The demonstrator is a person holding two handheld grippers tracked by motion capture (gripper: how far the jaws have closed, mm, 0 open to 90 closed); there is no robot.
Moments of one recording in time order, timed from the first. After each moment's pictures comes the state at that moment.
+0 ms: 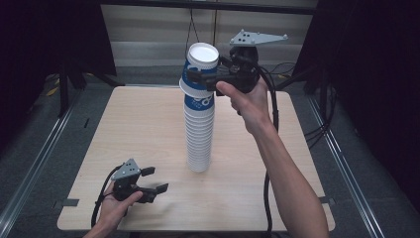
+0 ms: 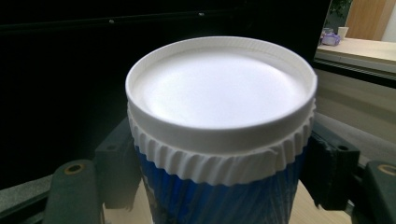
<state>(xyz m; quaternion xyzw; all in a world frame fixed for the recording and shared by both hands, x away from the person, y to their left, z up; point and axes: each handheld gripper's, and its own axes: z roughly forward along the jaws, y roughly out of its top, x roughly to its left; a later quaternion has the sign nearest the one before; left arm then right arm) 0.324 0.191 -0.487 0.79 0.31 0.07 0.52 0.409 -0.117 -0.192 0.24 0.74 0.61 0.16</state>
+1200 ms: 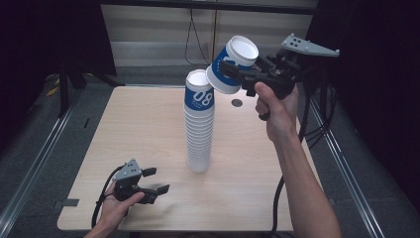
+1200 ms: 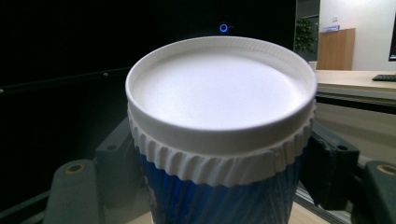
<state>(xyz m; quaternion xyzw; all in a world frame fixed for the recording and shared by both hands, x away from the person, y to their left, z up) 0.324 0.189 -0.488 0.80 0.30 0.06 0.52 0.382 -0.179 -0.188 0.27 0.66 0.68 0.18</state>
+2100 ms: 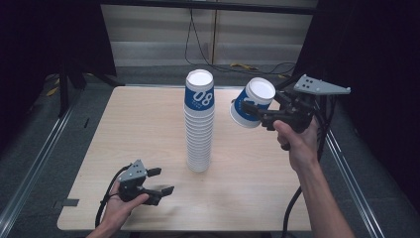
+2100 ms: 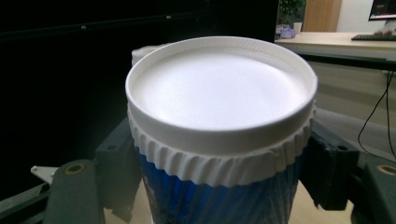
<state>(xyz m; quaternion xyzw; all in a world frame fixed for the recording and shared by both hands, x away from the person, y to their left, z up) 0.320 0.176 -0.482 0.80 0.28 0.07 0.52 0.351 -0.225 -0.247 0.30 0.70 0.62 0.19</state>
